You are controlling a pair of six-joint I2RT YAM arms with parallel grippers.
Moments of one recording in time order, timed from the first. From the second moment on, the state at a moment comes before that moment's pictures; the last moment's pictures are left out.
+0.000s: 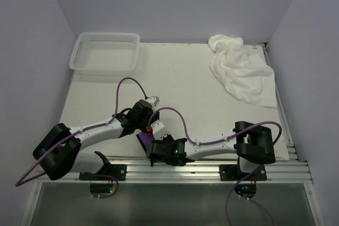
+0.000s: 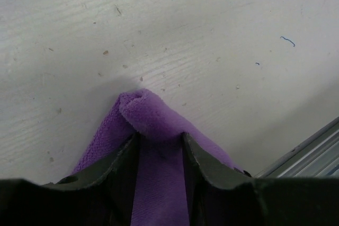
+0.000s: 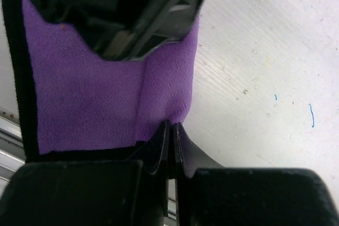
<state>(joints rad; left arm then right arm) -0.74 1.33 0.57 -0.14 0.10 -0.55 1.46 1.70 0.96 -0.37 0.69 0.69</state>
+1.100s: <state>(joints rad) -0.60 1.14 0.62 -0.13 0.07 -0.54 1.52 2.00 1.28 -0.63 0.89 0.50</state>
